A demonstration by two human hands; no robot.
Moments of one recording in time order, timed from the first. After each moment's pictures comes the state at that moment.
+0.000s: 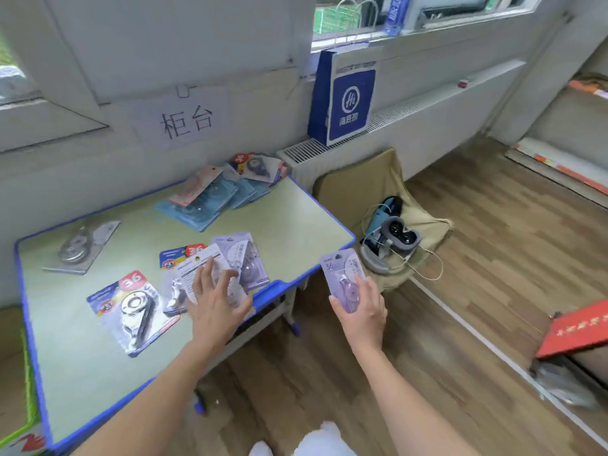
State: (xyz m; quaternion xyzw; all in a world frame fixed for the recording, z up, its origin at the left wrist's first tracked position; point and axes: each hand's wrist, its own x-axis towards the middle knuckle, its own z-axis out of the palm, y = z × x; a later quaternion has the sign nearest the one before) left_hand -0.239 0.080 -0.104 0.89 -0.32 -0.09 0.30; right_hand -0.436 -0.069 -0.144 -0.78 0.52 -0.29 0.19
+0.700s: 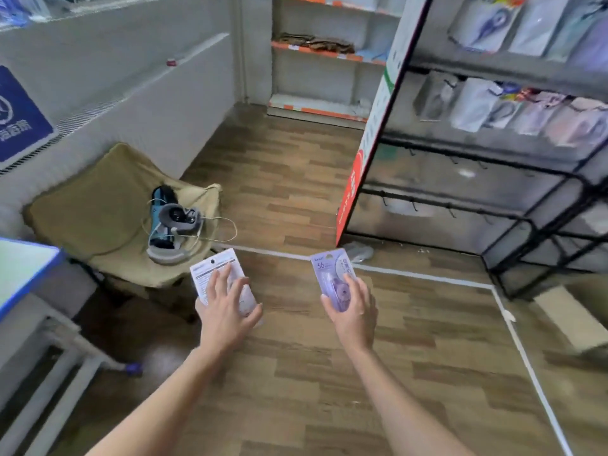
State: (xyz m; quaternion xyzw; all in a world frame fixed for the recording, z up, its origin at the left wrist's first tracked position) left_hand -0.681 -0.035 -0.103 0.68 -0.69 -0.13 0.21; right_hand -0.900 -0.013 -0.109 -0.51 0.75 -0.40 0.11
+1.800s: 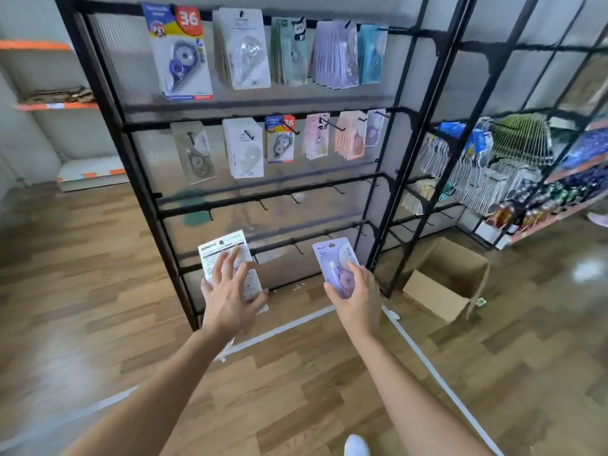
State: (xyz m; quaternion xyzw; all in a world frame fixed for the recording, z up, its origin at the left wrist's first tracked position) left_hand -1.245 -0.313 -0.041 0.39 -0.88 -0.15 0.23; right_hand -1.425 -0.170 -0.057 -0.35 0.81 -0.45 -0.08
